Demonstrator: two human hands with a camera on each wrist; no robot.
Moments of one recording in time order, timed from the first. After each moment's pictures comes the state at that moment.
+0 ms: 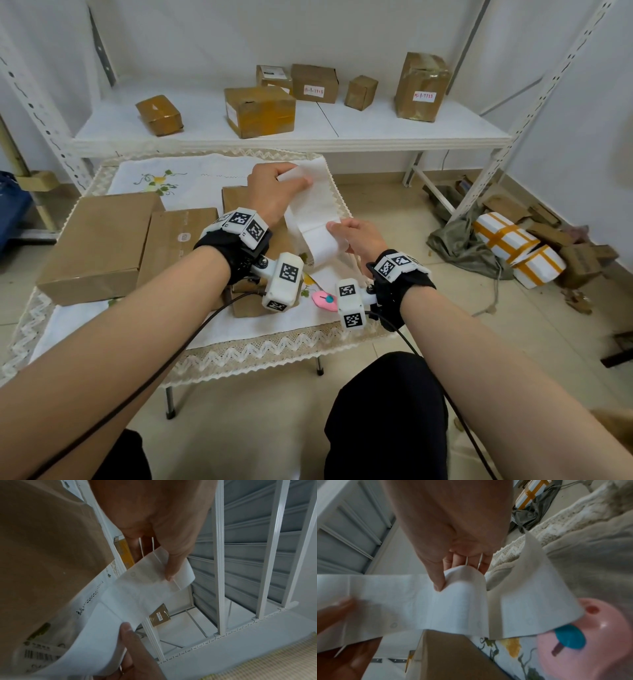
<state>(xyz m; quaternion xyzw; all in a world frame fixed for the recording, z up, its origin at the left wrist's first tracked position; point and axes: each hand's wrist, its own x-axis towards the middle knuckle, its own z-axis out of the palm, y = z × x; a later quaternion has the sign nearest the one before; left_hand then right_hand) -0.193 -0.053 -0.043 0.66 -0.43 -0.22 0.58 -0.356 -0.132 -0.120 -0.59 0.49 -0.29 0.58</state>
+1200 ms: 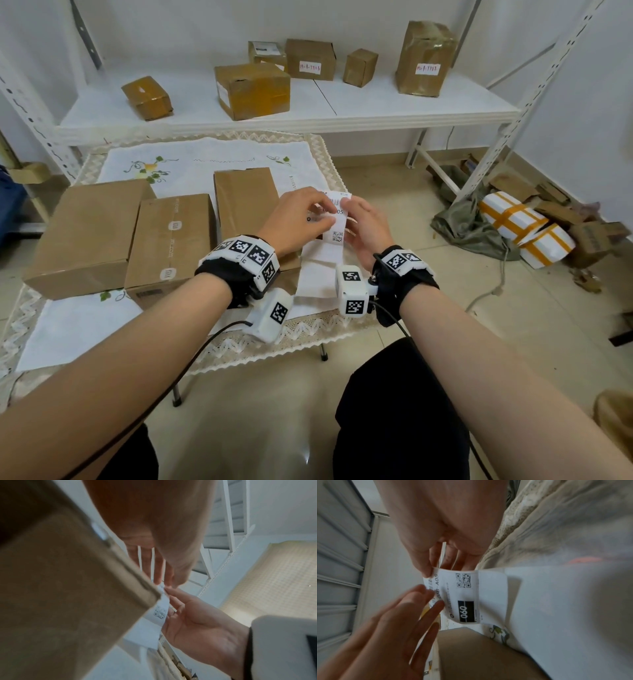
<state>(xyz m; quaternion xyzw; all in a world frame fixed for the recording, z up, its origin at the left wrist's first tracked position) -0.225 -0.040 -0.087 0.63 -0.66 -0.15 0.39 -0.364 -0.120 -0.126 -0.43 0.41 -0.40 0.69</state>
